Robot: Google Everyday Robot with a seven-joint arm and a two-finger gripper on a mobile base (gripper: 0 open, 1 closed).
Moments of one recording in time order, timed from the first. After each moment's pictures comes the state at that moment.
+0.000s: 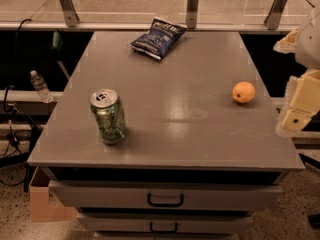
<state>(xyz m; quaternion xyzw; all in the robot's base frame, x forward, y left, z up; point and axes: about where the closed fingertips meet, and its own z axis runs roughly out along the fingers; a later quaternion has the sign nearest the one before) 0.438 -0.217 0.976 -0.60 0.78 -0.03 0.16</state>
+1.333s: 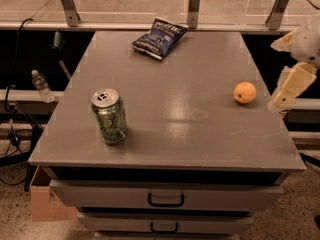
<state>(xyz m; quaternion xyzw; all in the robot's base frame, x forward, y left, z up) 0.534 -0.261 0.931 -0.58 0.78 0.02 0.23</state>
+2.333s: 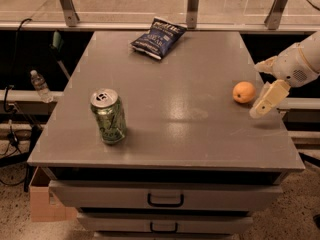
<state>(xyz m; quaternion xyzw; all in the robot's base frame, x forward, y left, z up) 0.587 -0.264 0.847 -0.55 0.78 0.12 0.27</state>
